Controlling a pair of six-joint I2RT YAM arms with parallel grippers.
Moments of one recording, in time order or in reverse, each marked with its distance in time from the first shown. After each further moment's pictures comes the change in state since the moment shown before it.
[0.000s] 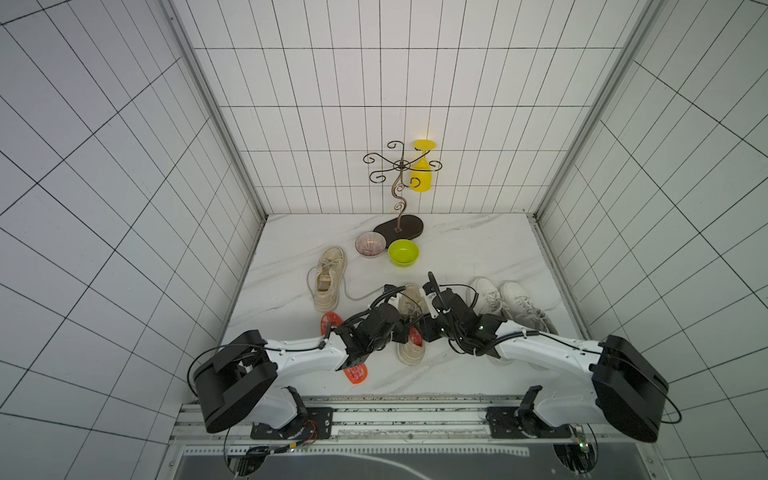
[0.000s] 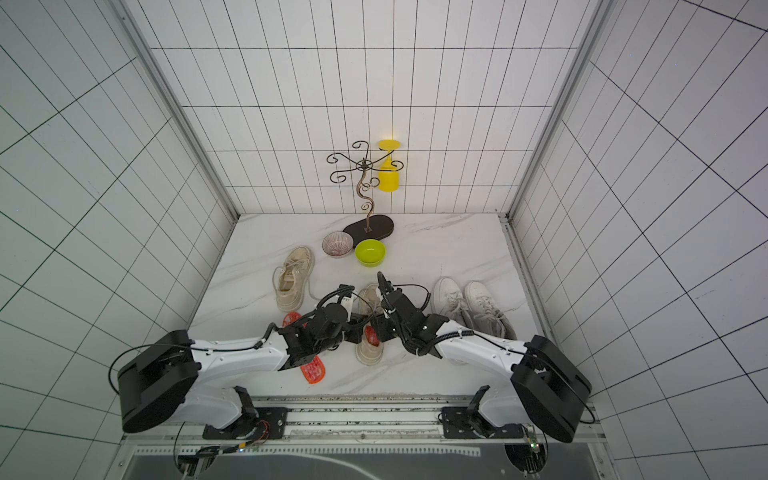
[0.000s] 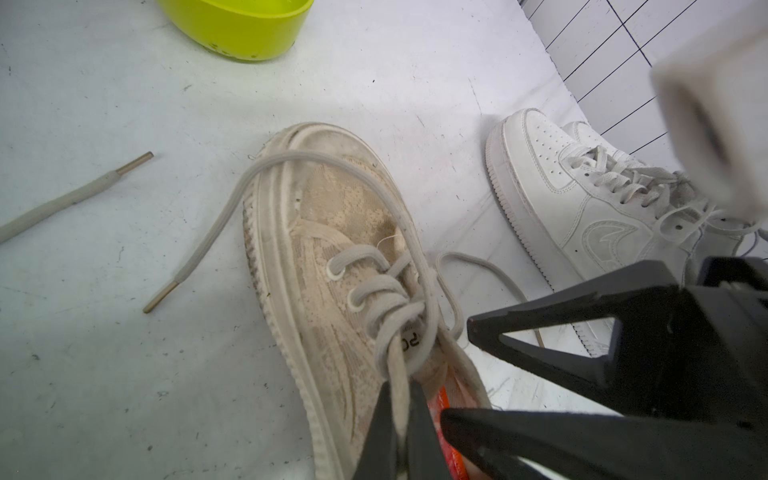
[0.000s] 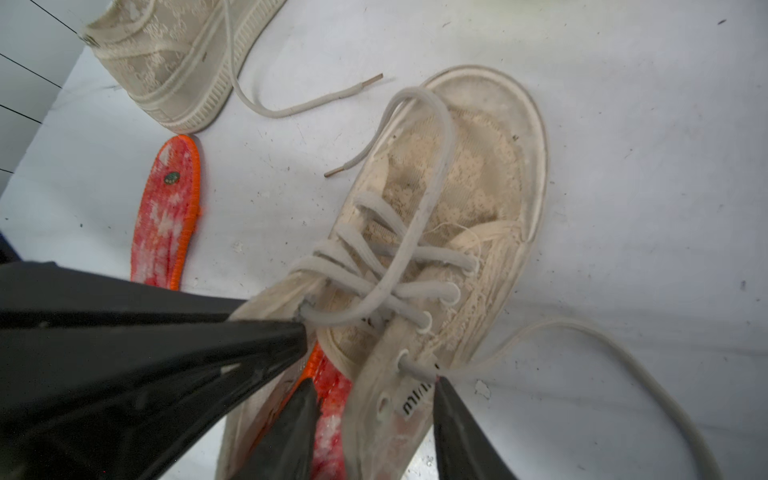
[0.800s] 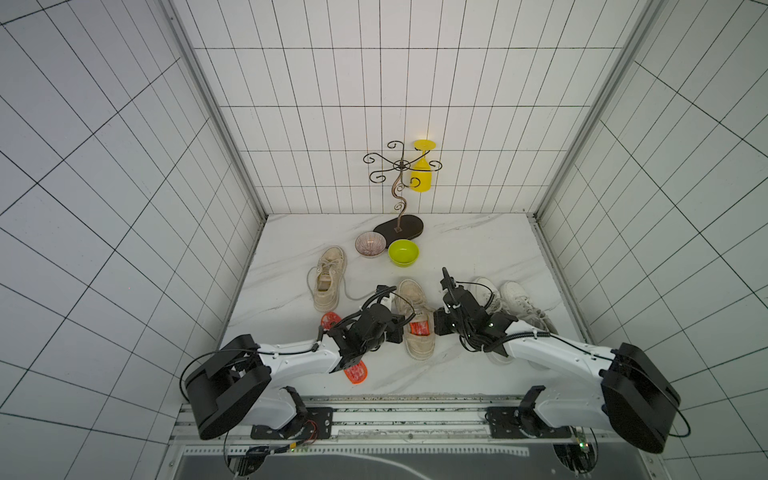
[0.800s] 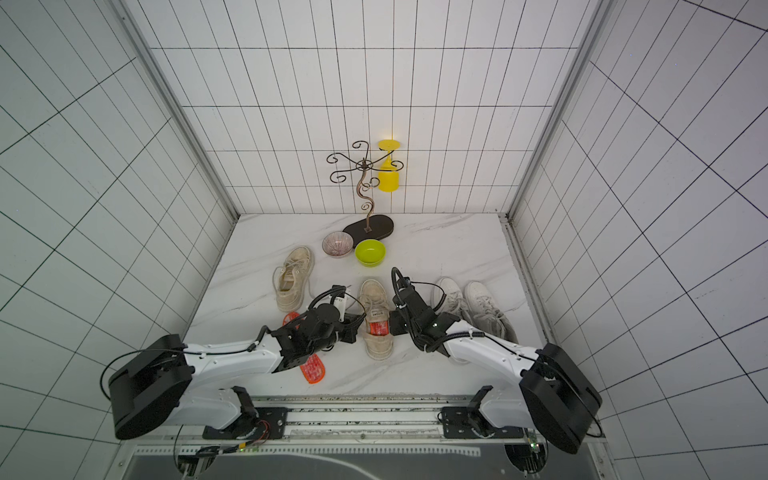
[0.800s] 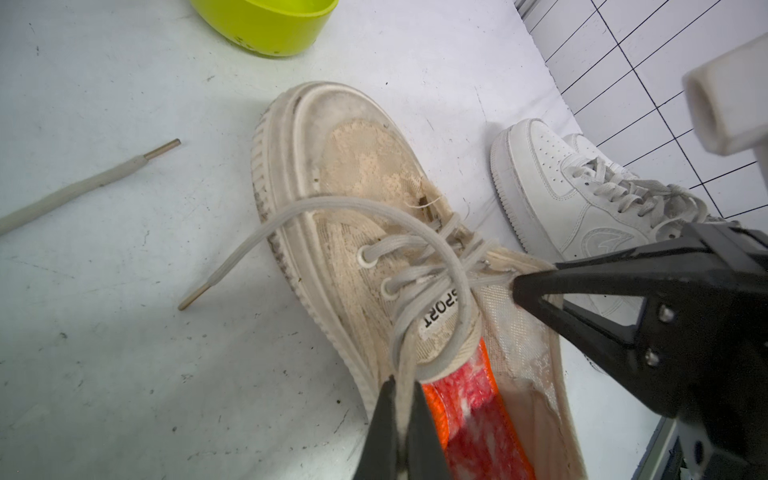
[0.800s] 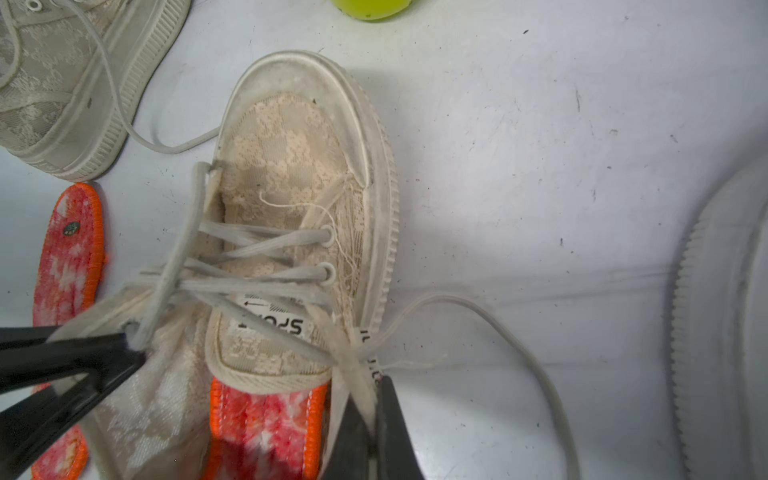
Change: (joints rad) left arm 0.047 -0.043 -0.063 0.035 0.043 -0.024; right arm -0.112 -0.065 -0.035 -0.071 0.091 0.042
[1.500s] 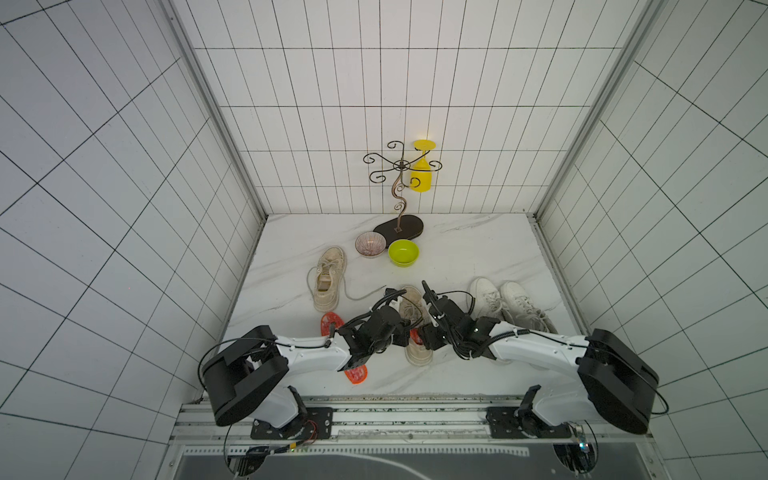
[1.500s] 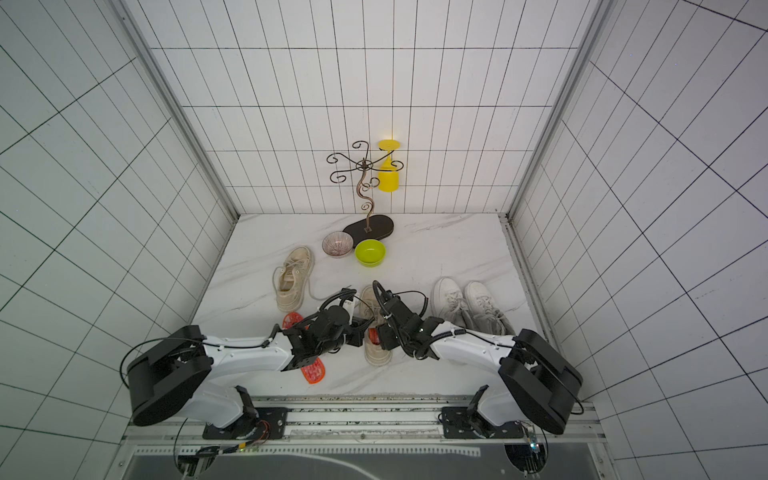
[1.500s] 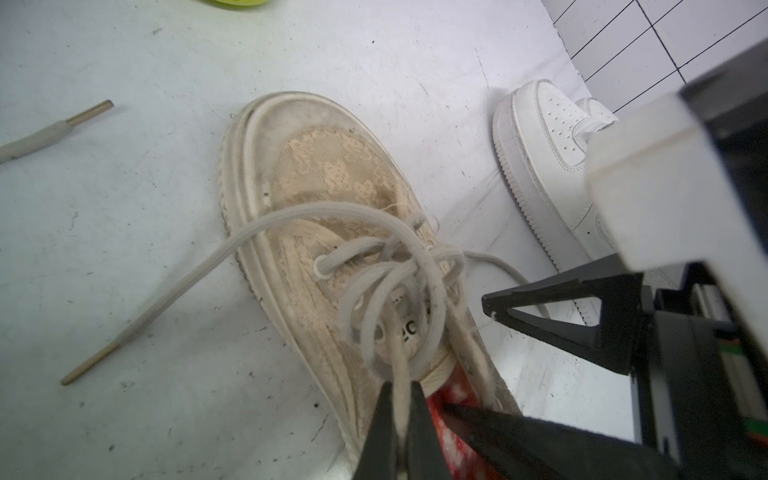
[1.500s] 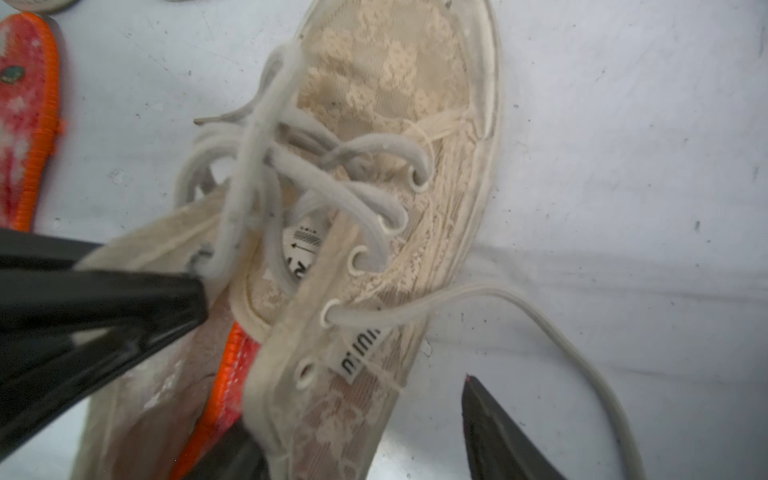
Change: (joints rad) left arm -0.047 0.097 0.038 0.019 -0.003 -0.002; right arm 0.119 0.124 0.002 0.003 -0.011 -0.132
